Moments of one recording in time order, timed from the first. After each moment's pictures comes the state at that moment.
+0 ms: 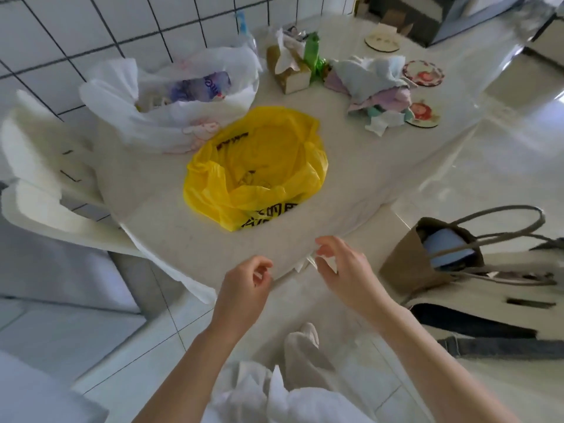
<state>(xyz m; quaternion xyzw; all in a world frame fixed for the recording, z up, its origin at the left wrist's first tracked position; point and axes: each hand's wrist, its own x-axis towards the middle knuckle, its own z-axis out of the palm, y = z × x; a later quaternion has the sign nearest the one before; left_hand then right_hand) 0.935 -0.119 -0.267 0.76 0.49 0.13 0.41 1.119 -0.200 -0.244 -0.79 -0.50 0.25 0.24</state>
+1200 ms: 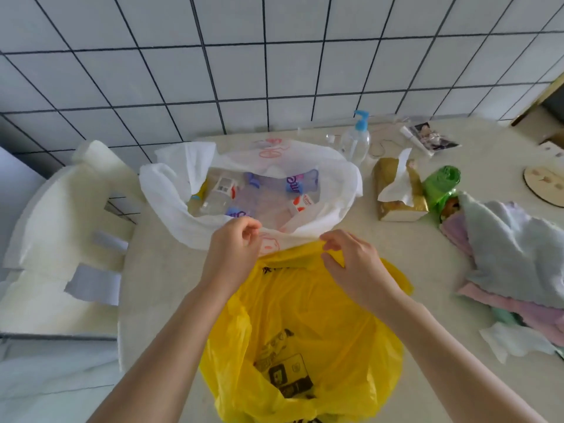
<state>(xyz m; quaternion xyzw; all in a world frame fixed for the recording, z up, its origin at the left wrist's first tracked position) 1.035 0.281 -0.232 0.65 0.65 0.28 0.27 1.249 0.246 -0.217 -0.65 -0.68 0.28 0.17</state>
